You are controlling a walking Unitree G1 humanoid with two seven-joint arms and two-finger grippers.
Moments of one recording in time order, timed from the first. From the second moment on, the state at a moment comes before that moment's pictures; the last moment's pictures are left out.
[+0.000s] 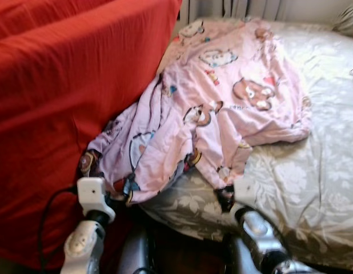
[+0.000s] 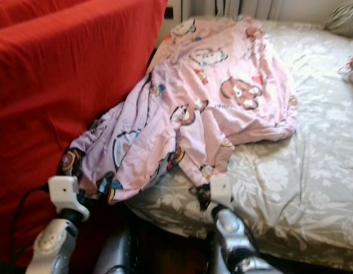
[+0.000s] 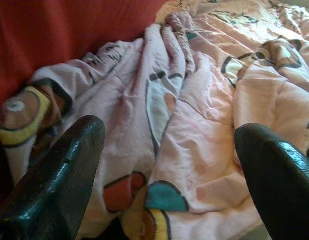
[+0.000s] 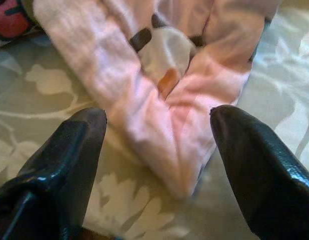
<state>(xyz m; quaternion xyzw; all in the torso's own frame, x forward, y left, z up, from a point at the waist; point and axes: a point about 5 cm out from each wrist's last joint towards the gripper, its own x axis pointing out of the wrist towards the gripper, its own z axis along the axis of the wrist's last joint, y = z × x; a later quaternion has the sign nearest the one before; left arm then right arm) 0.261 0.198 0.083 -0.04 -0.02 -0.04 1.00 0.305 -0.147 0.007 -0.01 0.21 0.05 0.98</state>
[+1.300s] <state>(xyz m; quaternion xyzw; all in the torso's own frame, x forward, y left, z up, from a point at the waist) 0.244 0.202 0.092 -0.03 0.00 -0.04 1.00 0.315 -0.152 0.014 -0.05 0.23 0.01 0.97</state>
